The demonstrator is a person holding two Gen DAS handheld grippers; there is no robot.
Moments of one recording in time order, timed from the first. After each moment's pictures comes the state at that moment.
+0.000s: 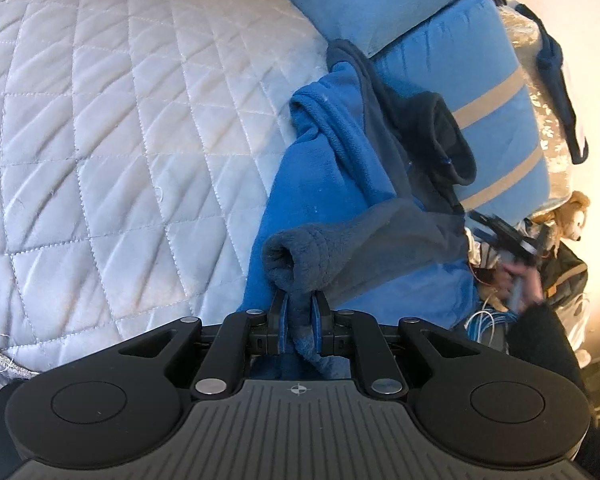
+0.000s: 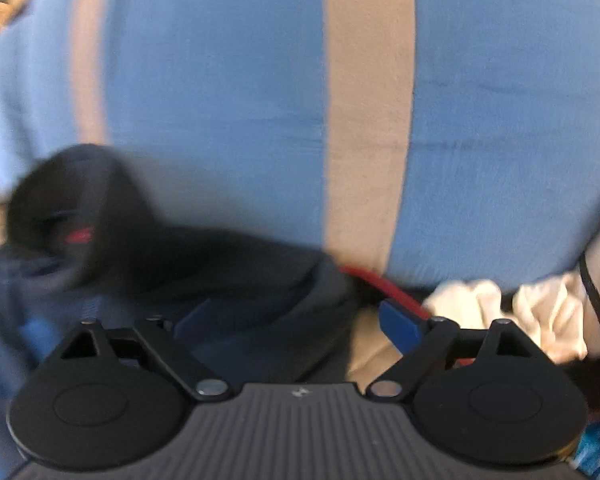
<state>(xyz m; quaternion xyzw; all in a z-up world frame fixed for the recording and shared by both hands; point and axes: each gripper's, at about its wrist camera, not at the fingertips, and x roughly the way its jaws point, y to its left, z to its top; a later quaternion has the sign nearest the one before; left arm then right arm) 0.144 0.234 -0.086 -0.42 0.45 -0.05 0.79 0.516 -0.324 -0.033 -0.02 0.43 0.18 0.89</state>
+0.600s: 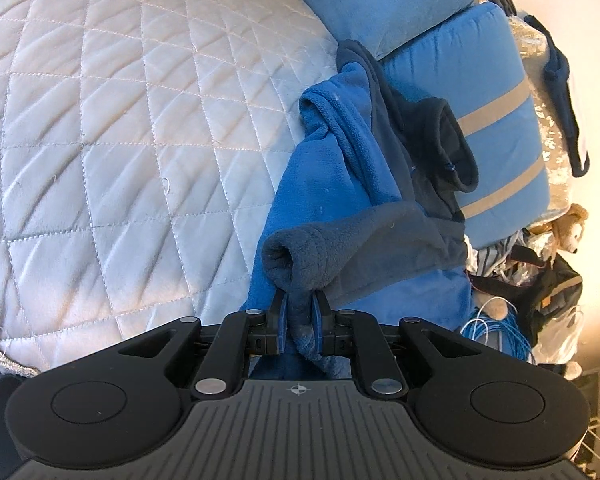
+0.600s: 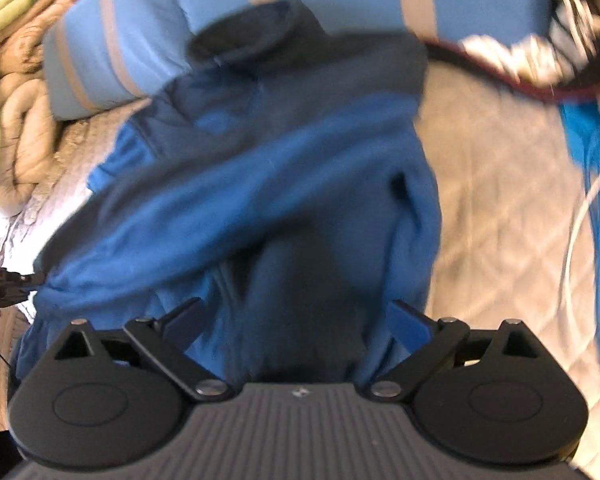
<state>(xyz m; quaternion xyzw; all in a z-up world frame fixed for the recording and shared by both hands) 0.143 0.235 -0.091 -0.43 0.45 -0.05 0.78 0.282 -0.321 -0.047 0.05 0.52 0.23 0.82</state>
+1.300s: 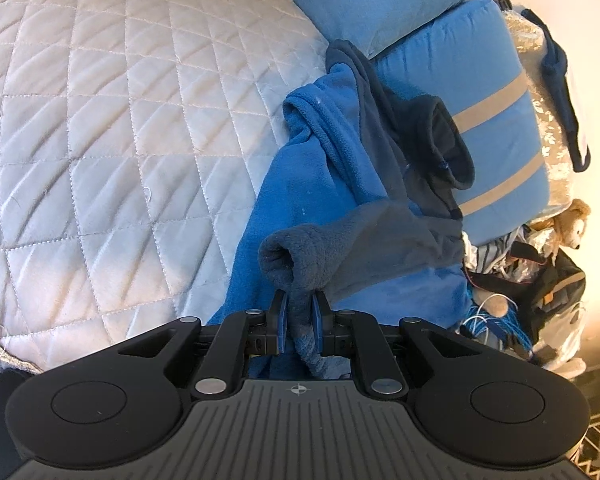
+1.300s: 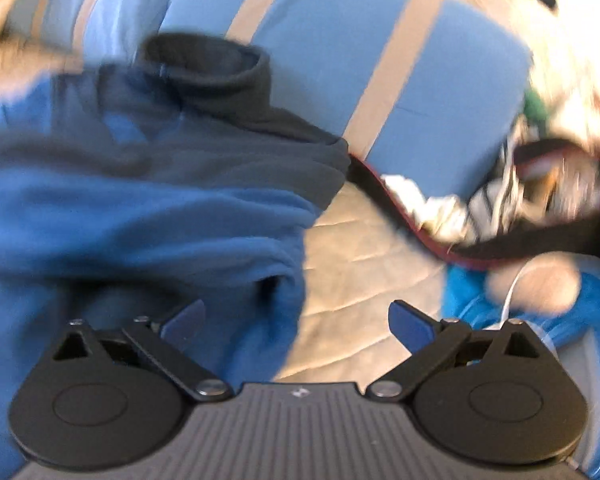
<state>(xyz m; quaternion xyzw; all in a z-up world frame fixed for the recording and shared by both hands) 0.148 0.229 -0.073 -0.42 0.45 -0.05 0.78 0.303 -0.282 -0.065 -0.28 0.33 0.12 0.89</state>
